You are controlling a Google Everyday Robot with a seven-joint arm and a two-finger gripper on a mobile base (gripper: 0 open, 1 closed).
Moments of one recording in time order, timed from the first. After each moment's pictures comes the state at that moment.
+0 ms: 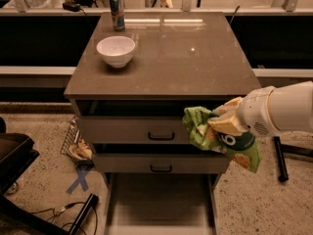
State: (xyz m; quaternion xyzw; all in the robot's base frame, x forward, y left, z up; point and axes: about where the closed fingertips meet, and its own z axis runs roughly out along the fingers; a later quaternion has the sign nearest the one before) arm 0.474 -0.153 0.838 -0.48 0.79 0.11 0.38
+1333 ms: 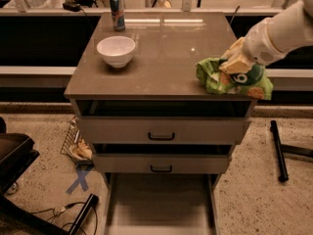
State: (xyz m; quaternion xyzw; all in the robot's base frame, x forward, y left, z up) arm 0.617 -0.204 0.897 -0.59 0.73 0.03 0.35
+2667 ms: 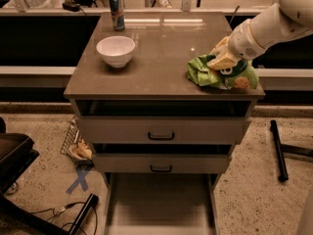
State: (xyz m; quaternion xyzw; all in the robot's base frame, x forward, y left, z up) arm 0.673 -0.185 0.867 -0.63 0.69 0.07 0.34
